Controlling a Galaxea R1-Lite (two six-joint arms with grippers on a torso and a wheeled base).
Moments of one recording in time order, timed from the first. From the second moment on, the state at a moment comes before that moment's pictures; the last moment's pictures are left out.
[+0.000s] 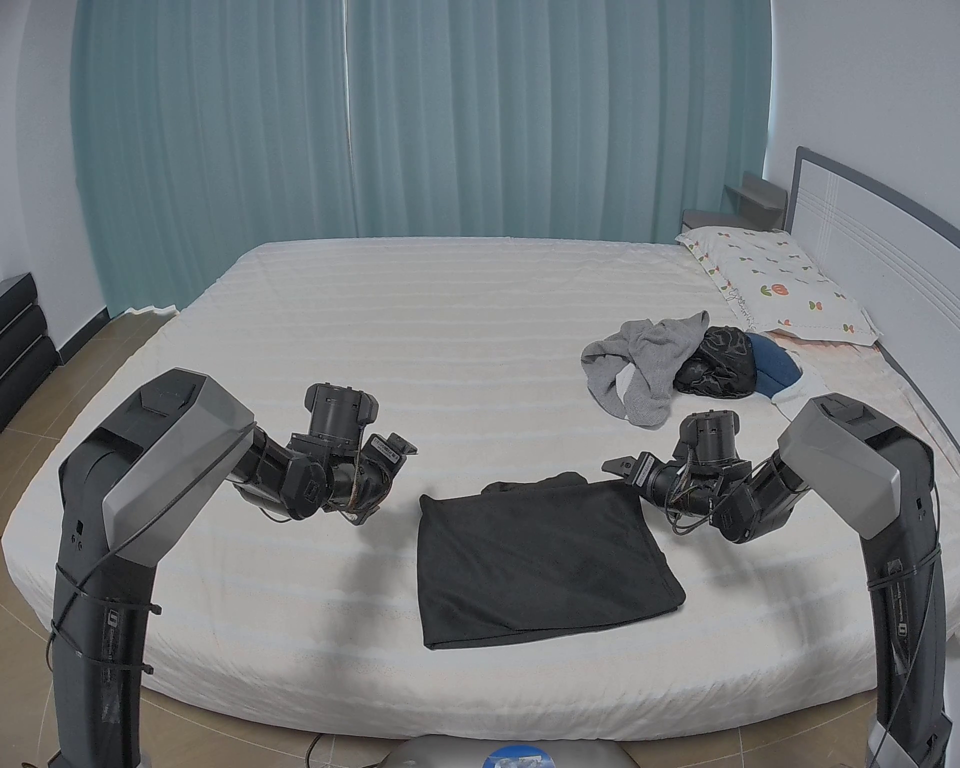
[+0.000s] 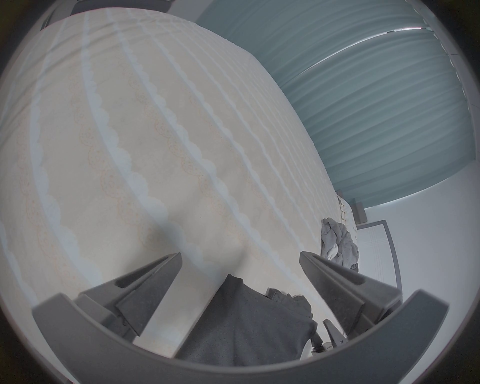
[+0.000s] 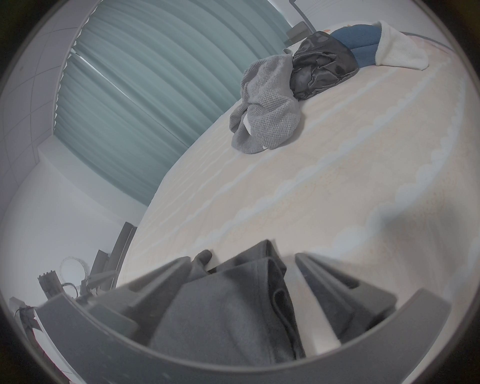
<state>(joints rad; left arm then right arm) -0.31 2.46 -1.46 -0.32 -0.02 -1.14 0.23 2.56 -1.35 -0.72 0.16 0.71</state>
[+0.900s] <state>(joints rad) -0.31 2.46 -1.46 -0.32 -0.02 -1.13 0.21 2.59 -1.41 -0.72 0.14 0.73</state>
